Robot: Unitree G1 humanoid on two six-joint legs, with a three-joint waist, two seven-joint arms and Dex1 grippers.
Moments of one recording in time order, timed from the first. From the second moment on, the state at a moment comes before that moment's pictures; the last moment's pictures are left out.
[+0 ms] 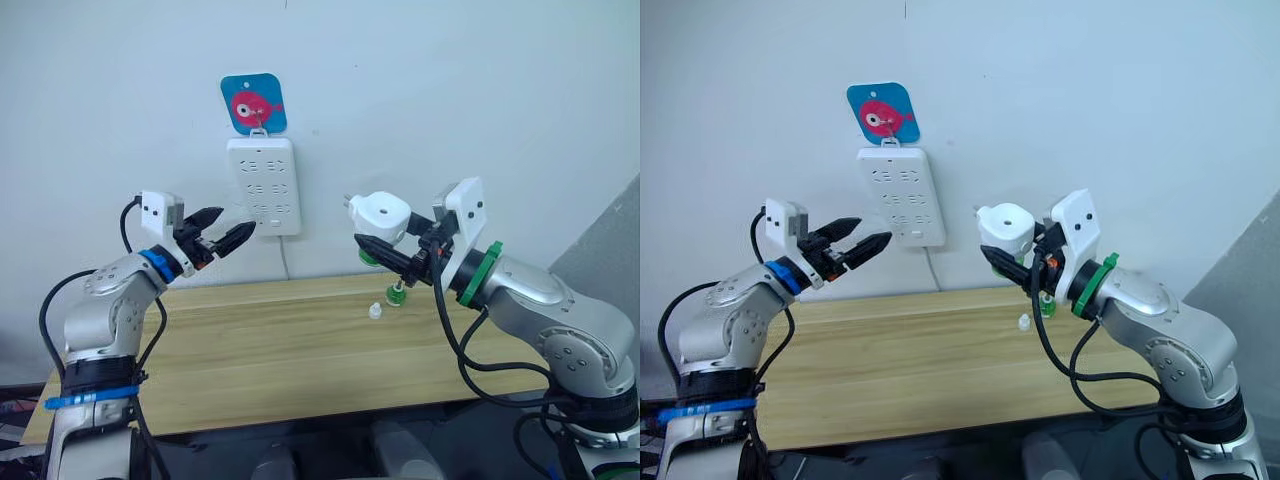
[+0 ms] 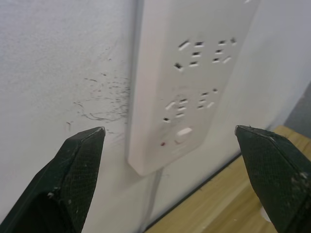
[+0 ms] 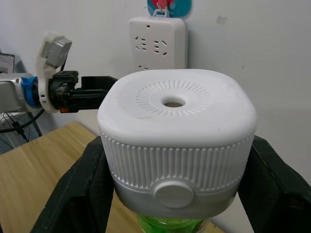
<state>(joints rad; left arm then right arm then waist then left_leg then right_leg) -0.46 0.59 0.24 0.20 -0.48 0.41 -0.79 -0.44 -0.51 0.05 -0.66 0.85 0.88 0.19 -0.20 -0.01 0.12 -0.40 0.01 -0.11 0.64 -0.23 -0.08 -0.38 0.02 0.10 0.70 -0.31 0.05</state>
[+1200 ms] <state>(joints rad) -0.71 0.61 0.09 0.46 -0.37 0.38 -1.06 -0.41 -0.46 0.08 -0.70 0.83 0.93 0.18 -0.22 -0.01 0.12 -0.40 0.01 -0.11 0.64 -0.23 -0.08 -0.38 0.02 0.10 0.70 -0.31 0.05</state>
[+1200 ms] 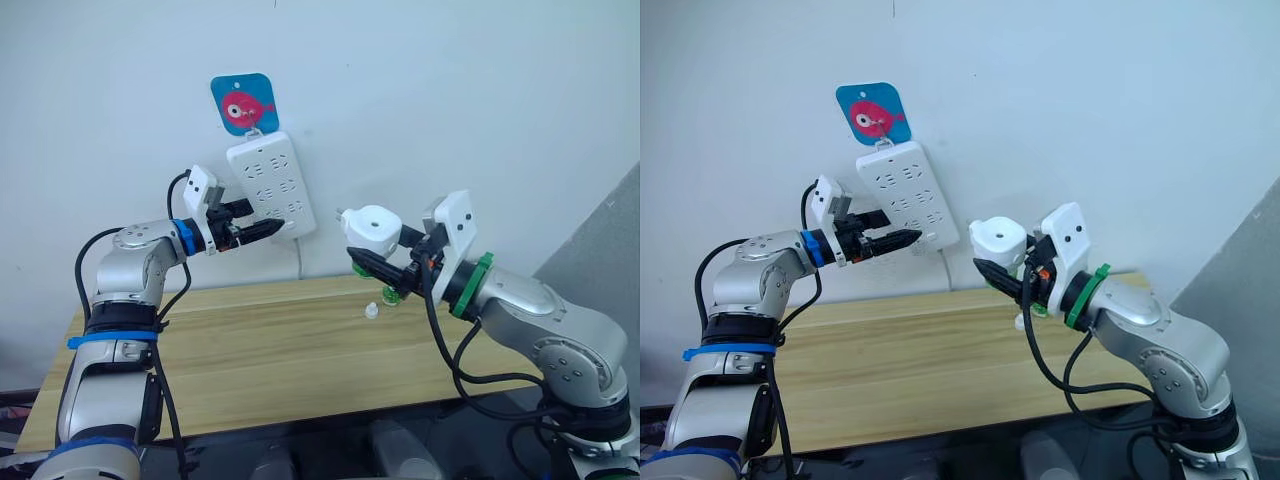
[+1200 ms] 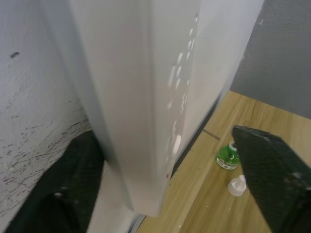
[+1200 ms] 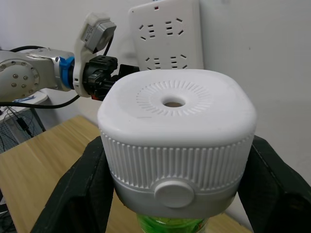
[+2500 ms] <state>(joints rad) -0.67 0.56 0.11 0.37 -0.39 0.41 -0.99 -0.73 -0.09 0.24 -0.19 0.37 0.97 0.13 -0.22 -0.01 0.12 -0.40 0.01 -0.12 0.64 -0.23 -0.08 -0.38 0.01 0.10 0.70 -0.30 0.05</state>
